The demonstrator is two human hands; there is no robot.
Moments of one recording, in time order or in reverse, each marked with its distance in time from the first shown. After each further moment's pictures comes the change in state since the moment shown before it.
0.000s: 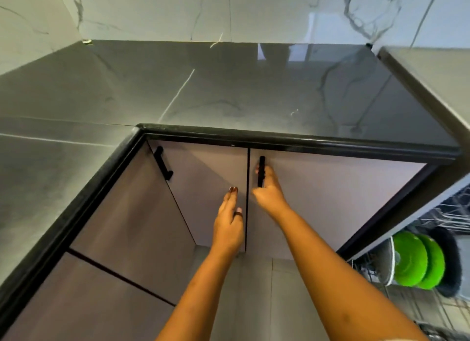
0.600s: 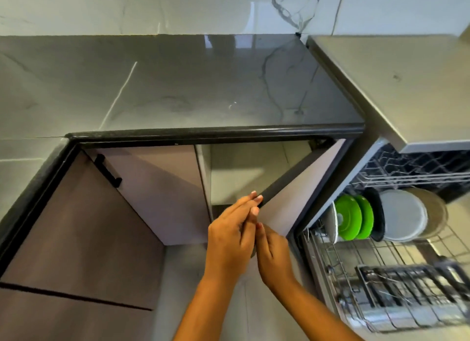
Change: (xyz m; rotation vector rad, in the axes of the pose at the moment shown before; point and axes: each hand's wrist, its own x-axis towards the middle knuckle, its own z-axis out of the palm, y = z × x) left_hand -0.069 0.057 0.046 0.025 -0.044 0.587; right_hand -0.168 0.037 -0.050 0.099 0.287 -0.178
